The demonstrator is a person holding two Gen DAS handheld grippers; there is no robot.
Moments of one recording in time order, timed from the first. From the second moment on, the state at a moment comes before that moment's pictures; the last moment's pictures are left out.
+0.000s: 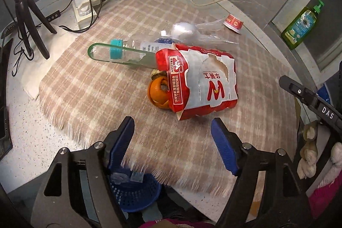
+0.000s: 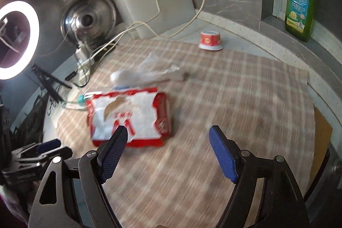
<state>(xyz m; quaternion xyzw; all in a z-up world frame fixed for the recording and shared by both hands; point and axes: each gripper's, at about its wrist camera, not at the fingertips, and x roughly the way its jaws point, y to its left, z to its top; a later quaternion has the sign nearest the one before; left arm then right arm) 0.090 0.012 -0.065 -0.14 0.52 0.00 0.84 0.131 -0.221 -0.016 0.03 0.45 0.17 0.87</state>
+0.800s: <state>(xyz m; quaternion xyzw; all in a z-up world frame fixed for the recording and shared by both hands) 0.143 0.003 -0.085 -0.17 0.55 0.07 0.81 0.353 -0.238 -0.067 -0.01 0.47 0.14 0.87</state>
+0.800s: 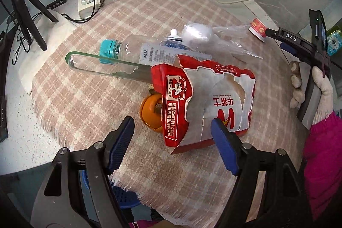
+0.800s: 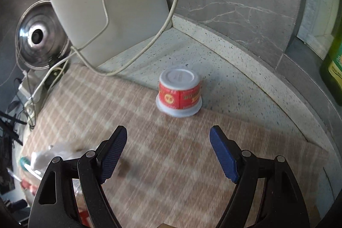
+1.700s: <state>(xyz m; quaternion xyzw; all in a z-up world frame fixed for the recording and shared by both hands) 0.171 -0.001 -0.092 -0.18 0.56 0.08 0.81 0.416 -0.227 -0.117 0.00 0.47 0.15 0.87</state>
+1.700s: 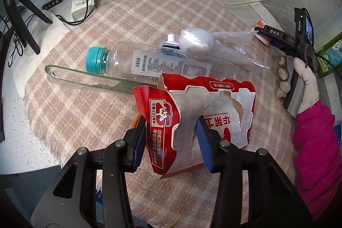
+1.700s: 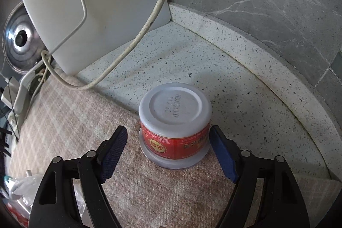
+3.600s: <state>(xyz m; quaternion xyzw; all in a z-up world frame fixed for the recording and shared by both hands) -0.056 0.137 -0.097 -0.18 0.54 0.05 0.82 0.028 -0.149 -0.027 0.05 0.44 0.22 0.87</state>
